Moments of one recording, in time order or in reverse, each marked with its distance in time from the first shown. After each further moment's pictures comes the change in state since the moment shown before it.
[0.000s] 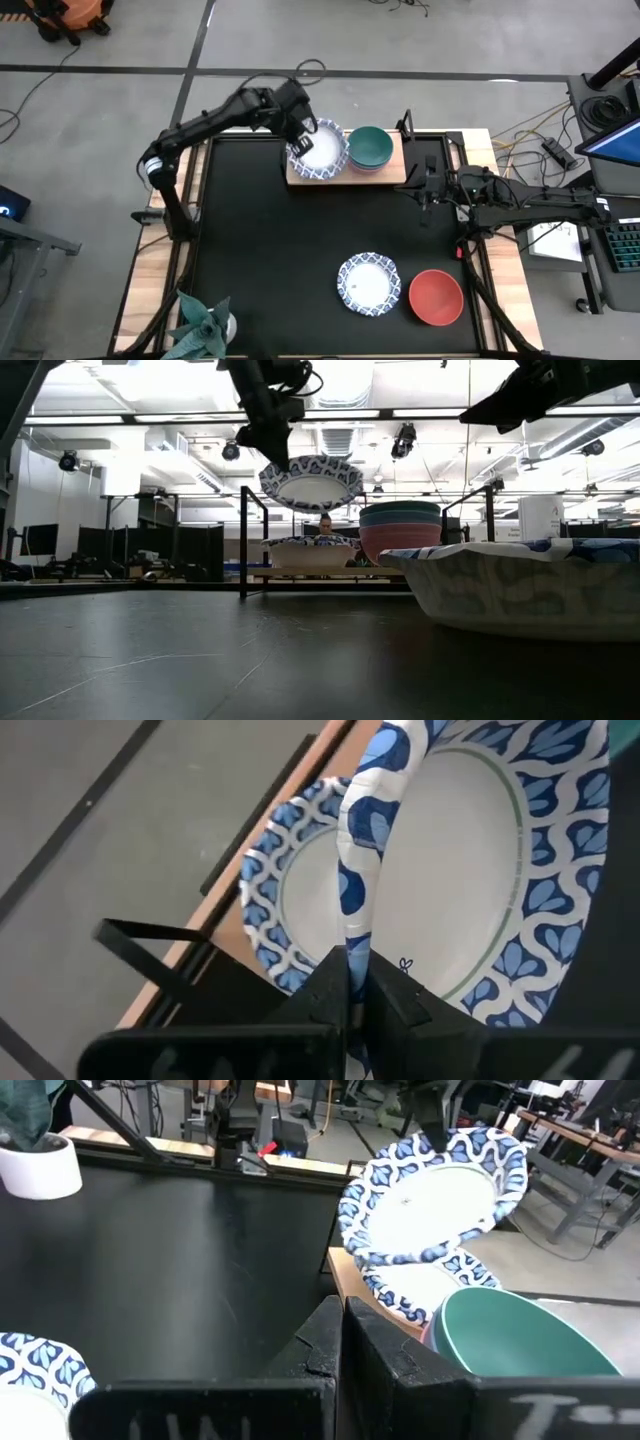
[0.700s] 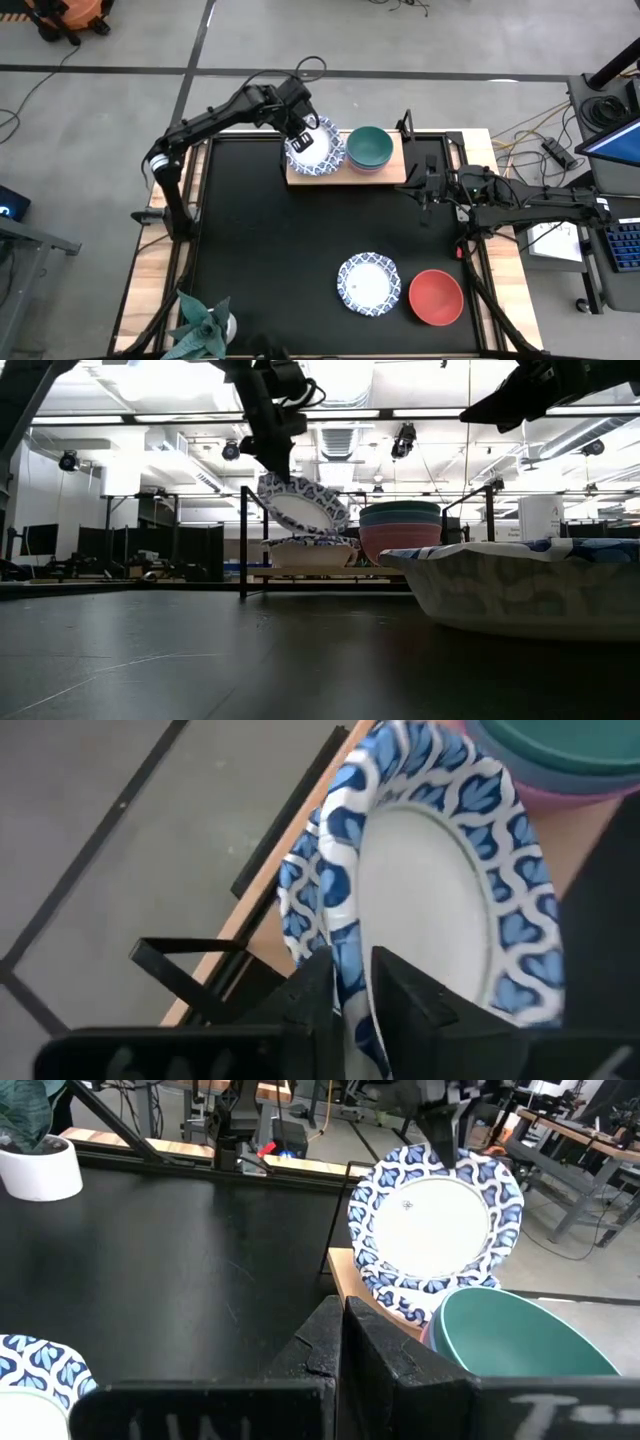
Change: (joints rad) left arm 0.038 0.047 0.001 0.032 -0.054 0.065; right arm 0.000 0.000 0.007 -0.009 0.000 0.003
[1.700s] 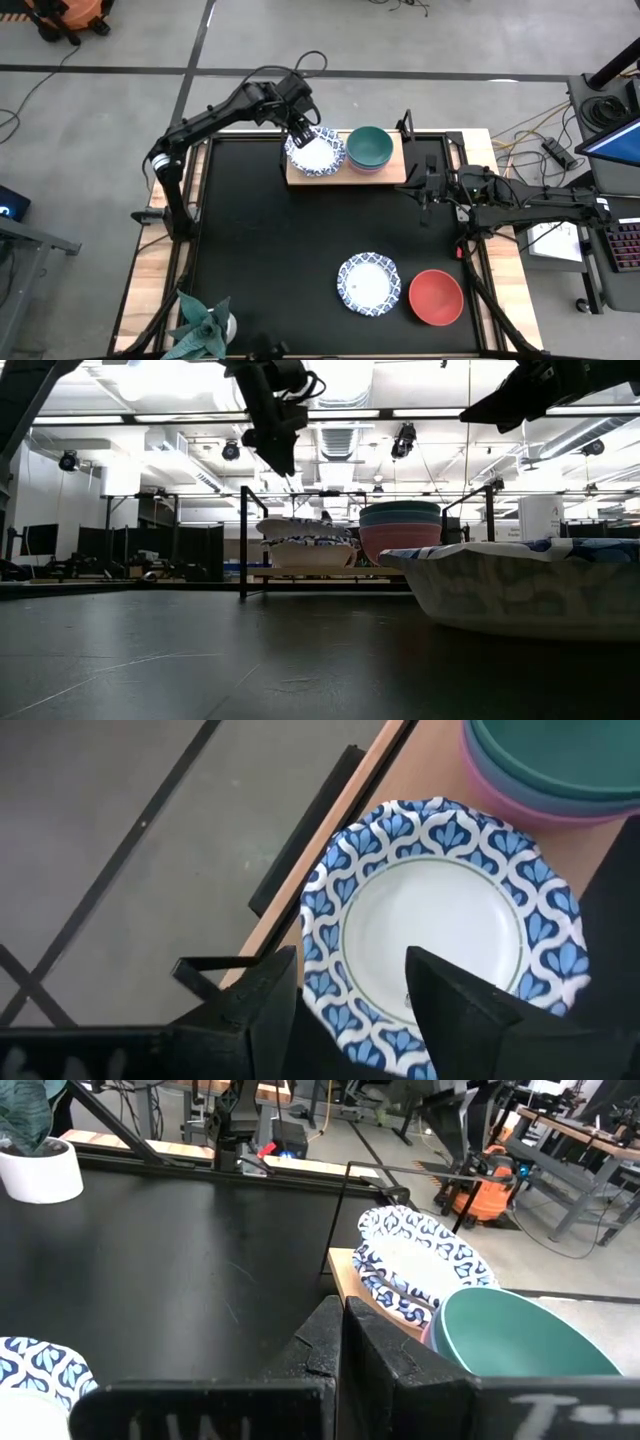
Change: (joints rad) left arm -0.001 0.011 0.063 -0.013 -0.034 0.034; right arm 0.000 0.000 0.001 0.000 0.000 0.006
